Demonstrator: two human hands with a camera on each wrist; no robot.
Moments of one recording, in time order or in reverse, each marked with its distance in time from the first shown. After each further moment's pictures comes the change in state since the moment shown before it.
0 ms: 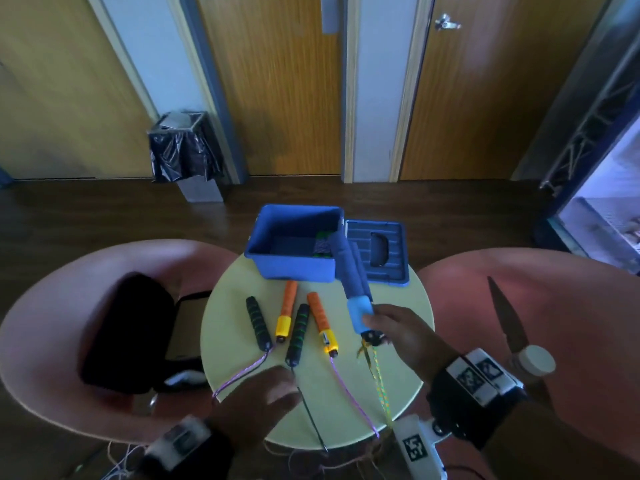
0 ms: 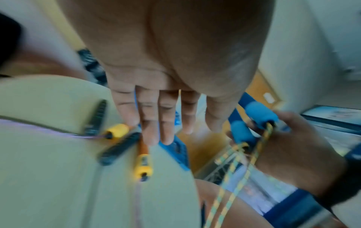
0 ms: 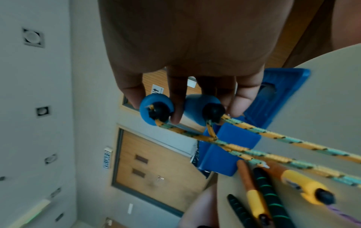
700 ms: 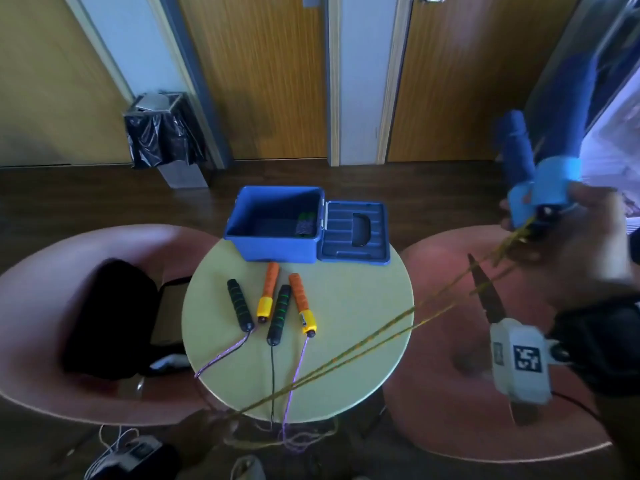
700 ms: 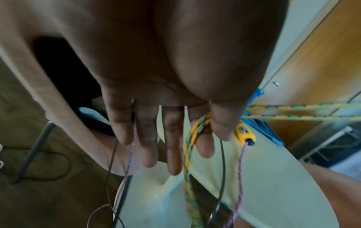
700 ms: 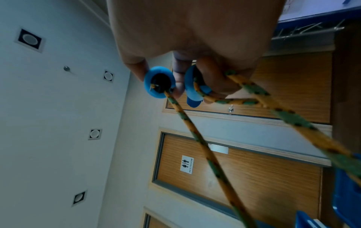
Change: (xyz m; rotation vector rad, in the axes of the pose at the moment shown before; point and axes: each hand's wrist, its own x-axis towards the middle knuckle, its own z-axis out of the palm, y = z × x) left_hand 0.006 -0.240 0.079 -0.048 -0.103 -0.370; right_hand -0.065 -0.102 -0.146 0.604 0.494 -0.230
